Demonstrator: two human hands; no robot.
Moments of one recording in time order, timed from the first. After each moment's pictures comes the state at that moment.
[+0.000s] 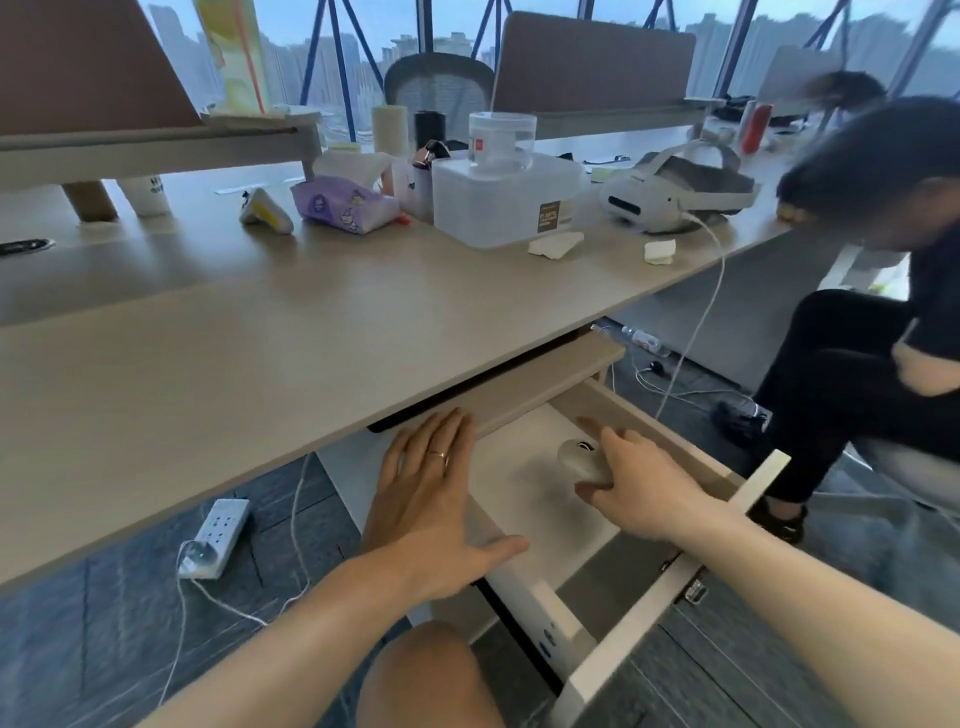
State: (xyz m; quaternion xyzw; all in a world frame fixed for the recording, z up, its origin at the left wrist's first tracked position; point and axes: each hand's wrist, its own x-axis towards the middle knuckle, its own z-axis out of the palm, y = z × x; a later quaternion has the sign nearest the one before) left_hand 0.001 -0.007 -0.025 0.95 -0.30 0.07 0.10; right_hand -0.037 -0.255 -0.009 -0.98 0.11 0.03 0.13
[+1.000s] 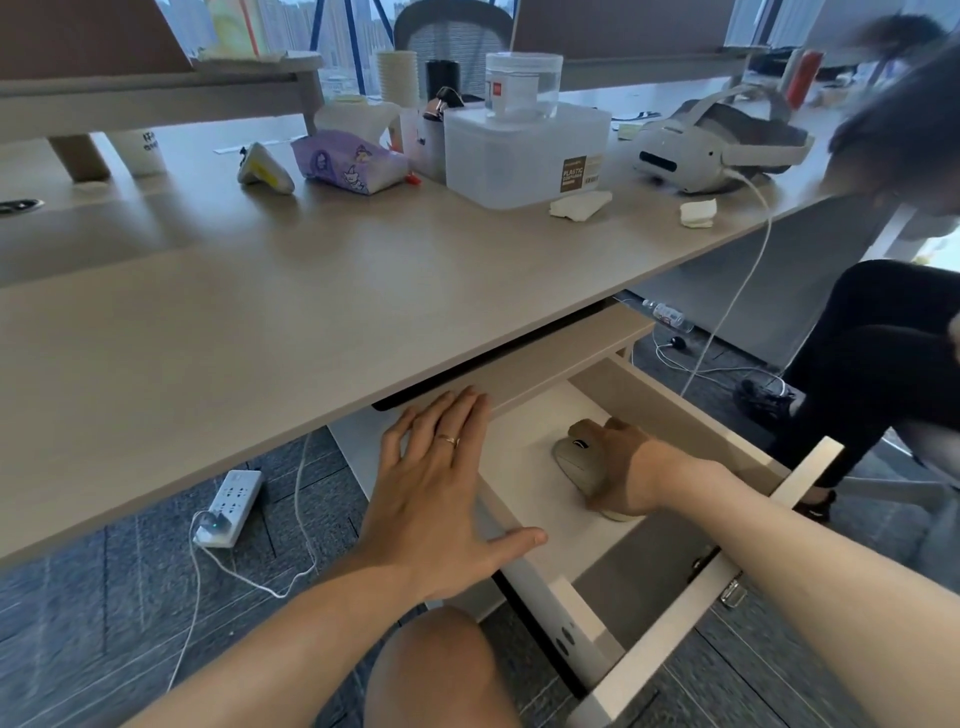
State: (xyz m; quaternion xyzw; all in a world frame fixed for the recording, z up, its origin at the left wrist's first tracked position) left_hand -0.001 -0.003 -0.025 0.94 -0.32 0.11 0.09; right_hand 0.010 -0.258 -0.045 -0.98 0.06 0.18 0.08
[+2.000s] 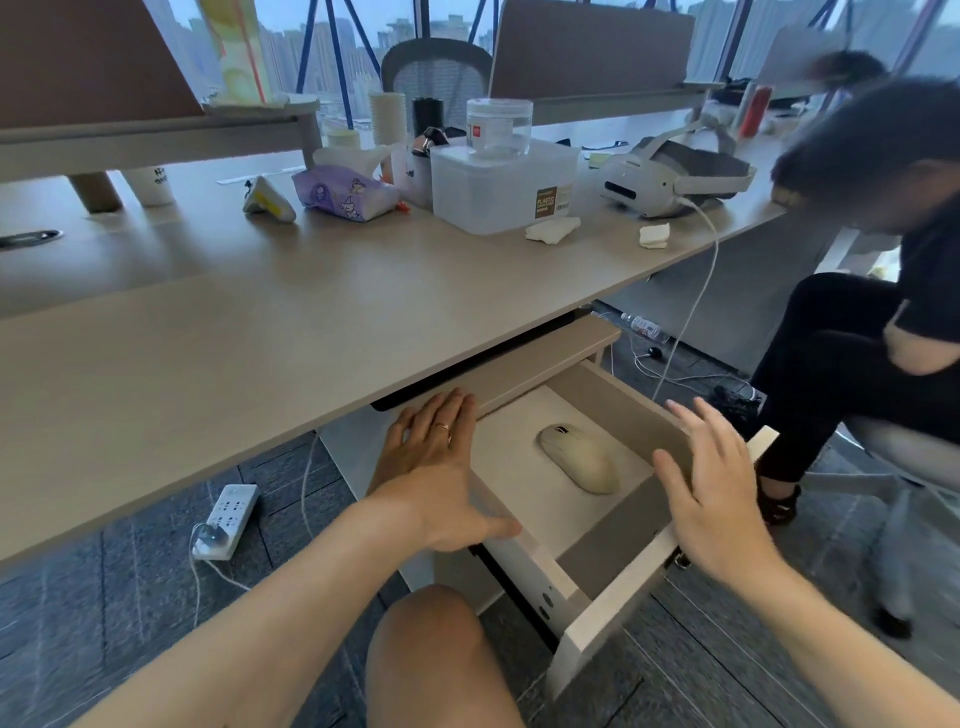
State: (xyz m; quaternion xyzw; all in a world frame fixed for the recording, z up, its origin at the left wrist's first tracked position) left_hand 0.001 -0.008 0.001 0.96 -0.29 -0.04 0.02; right_hand -0.115 -0.271 -0.026 -0.92 0.16 -0.24 0.26
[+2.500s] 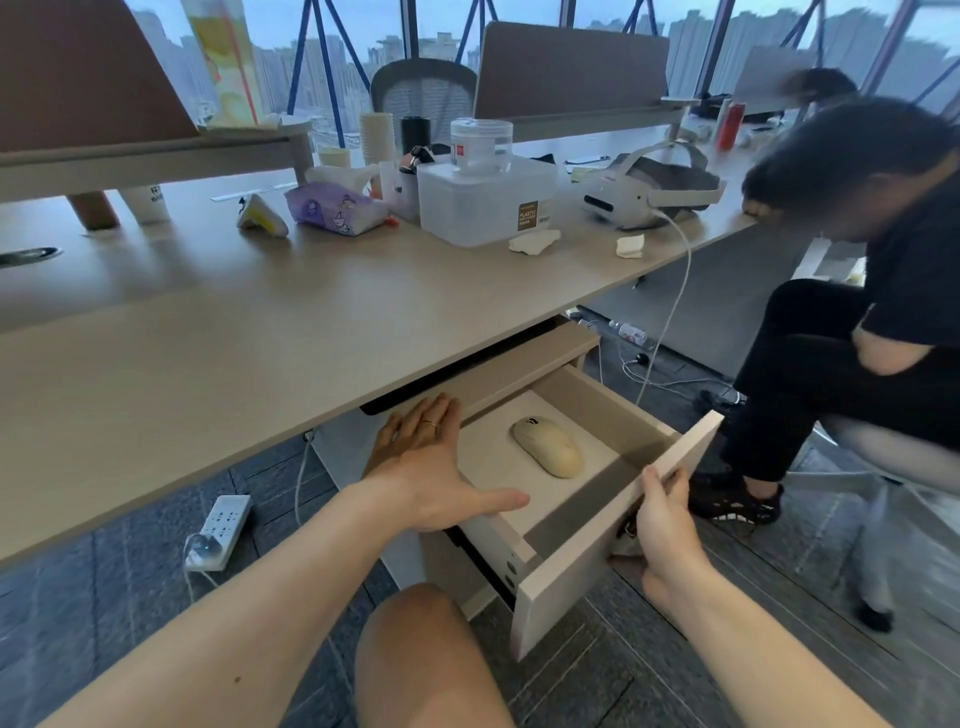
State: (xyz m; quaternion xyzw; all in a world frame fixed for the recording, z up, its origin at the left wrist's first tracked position) left_hand -0.005 -0.016 0.022 0.96 -0.25 -0.12 0.08; right_hand -0.113 -0.238 -0.049 -0.57 0.38 -0.15 0.71
